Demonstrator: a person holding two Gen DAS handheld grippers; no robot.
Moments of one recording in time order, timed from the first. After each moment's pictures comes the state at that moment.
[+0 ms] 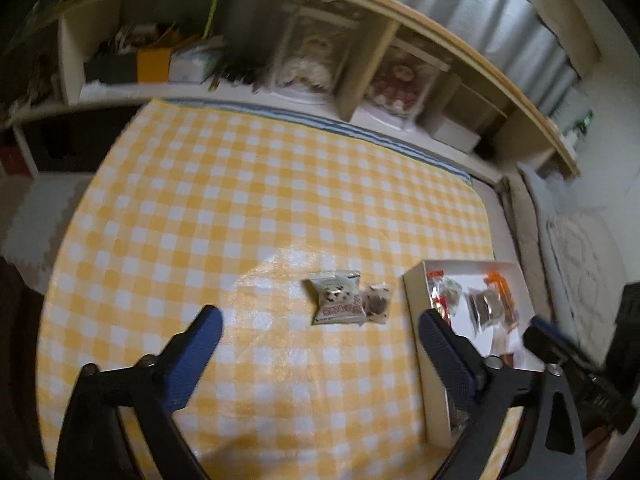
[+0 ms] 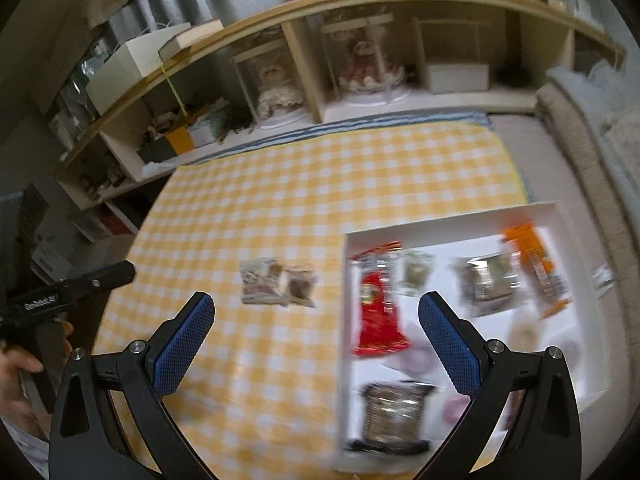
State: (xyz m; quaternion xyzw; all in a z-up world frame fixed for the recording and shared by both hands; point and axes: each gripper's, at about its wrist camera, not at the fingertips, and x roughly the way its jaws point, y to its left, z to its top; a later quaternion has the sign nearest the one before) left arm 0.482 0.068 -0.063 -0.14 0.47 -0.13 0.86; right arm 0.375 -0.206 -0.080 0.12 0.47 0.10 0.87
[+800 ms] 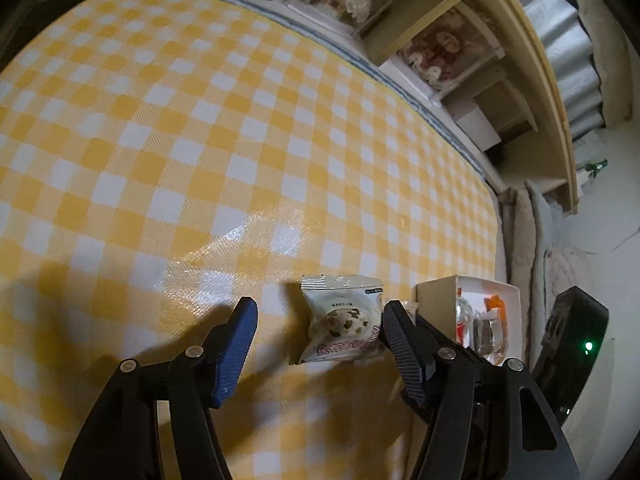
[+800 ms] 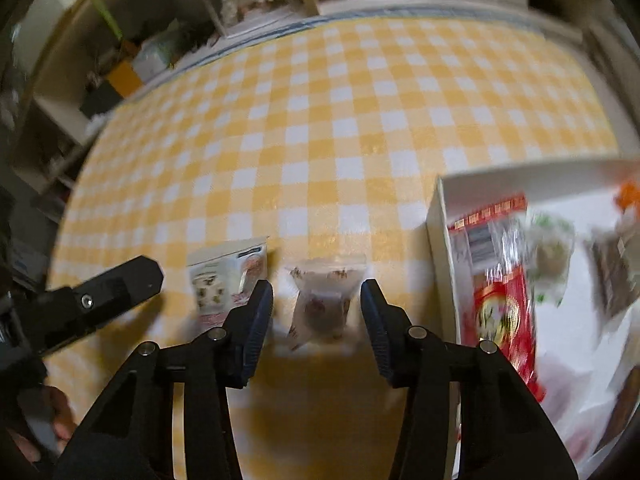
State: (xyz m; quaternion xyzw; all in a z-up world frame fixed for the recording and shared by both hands) left arm 0.593 0.065 -0.205 -0.25 0.54 -0.16 0.79; right arm 0.471 -0.123 -0.220 0.09 0.57 0.06 0.82
